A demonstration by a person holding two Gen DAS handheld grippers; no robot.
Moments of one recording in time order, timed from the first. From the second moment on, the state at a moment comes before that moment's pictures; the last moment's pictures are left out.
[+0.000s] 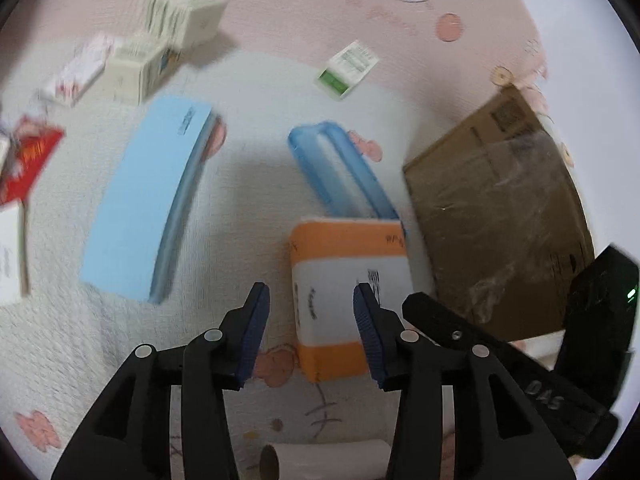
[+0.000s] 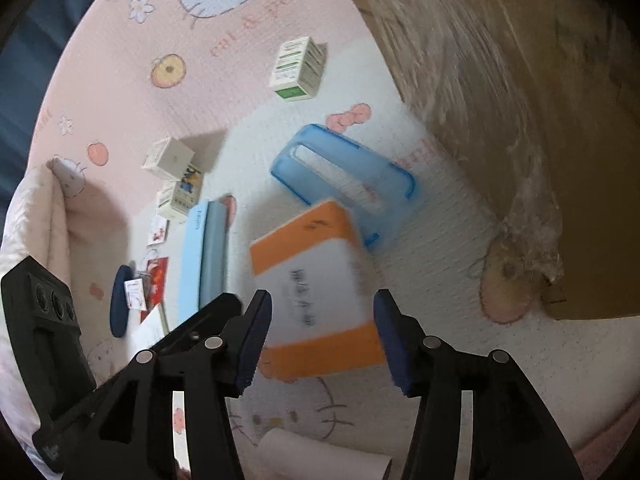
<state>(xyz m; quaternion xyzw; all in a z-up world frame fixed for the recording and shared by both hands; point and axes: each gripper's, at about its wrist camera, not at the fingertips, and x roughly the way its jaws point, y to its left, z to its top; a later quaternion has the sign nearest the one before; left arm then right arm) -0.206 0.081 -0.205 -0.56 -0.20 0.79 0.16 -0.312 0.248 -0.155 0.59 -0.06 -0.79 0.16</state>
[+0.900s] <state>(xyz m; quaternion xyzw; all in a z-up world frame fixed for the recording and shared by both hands) -0.193 0.078 -0.185 -0.52 -0.27 0.79 0.19 -0.315 0.239 -0.151 0.57 -0.10 -0.79 0.21</state>
